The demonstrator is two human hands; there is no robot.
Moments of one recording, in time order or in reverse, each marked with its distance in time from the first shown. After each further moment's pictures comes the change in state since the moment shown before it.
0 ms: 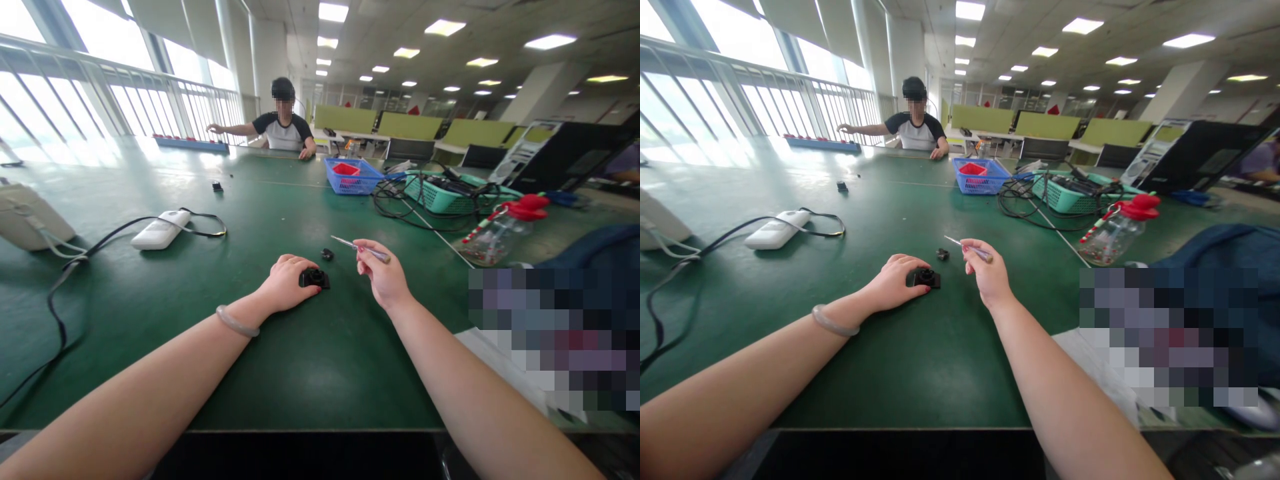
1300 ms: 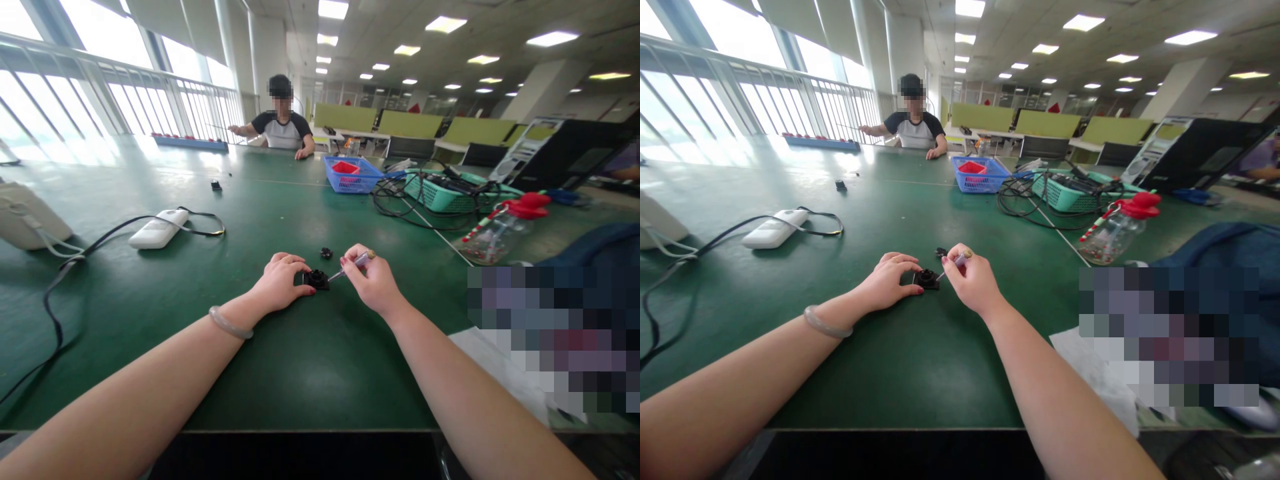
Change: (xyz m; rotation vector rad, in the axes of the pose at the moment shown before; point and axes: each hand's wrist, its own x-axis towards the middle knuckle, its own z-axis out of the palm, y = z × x) left_hand 0.000 -0.010 0.000 0.084 -0.022 -0.008; right_hand -0.021 -0.024 0.011 -0.671 -0.222 -0.249
